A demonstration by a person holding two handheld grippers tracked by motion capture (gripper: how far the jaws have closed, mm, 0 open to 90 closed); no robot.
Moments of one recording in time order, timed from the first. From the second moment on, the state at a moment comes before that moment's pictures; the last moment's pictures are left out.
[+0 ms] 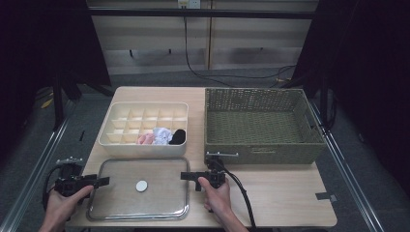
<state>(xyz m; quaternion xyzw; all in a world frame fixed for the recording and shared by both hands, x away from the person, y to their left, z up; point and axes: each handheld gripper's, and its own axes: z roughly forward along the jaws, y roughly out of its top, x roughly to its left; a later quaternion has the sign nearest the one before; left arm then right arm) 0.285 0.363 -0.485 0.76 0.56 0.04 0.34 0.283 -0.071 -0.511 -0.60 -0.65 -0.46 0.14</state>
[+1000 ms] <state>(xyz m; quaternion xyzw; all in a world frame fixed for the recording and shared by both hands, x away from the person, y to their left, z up) 0.290 0.356 -0.487 0.76 0.54 0.02 0.35 0.291 -0.077 -0.513 -0.55 -0.67 -0.47 0.17</state>
